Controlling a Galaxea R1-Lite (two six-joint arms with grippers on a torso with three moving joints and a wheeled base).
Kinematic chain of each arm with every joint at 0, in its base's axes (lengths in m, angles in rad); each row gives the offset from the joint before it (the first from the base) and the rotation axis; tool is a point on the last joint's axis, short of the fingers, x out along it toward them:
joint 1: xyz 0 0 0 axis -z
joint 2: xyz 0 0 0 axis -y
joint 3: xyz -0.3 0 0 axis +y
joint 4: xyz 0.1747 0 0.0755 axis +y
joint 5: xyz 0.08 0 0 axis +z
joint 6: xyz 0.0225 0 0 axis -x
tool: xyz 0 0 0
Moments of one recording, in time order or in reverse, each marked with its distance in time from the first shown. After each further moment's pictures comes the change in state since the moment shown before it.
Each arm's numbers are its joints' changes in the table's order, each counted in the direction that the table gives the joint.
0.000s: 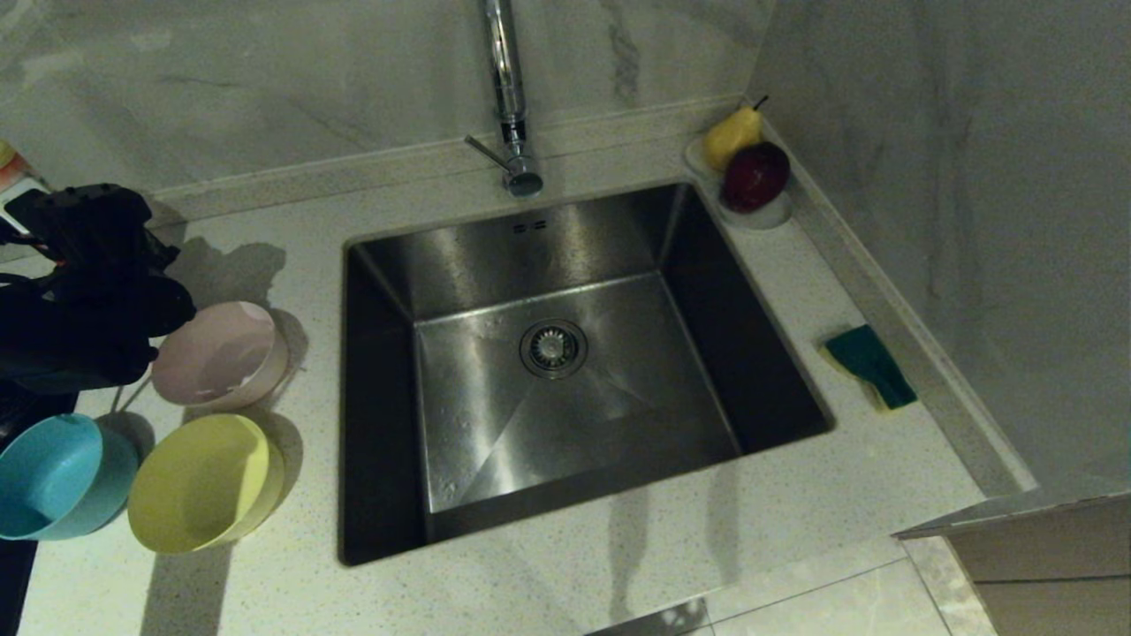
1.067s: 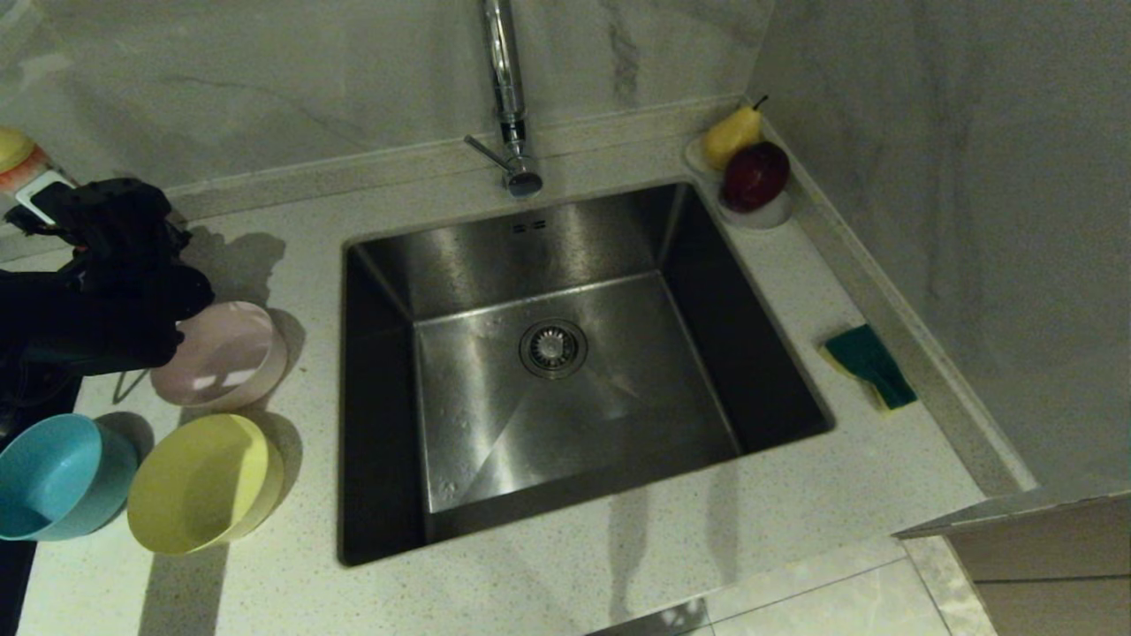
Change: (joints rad) left arm -0.001 -0.128 -0.201 -0.009 -0.002 -0.008; right arm 0.000 0.000 0.000 0.000 0.000 0.000
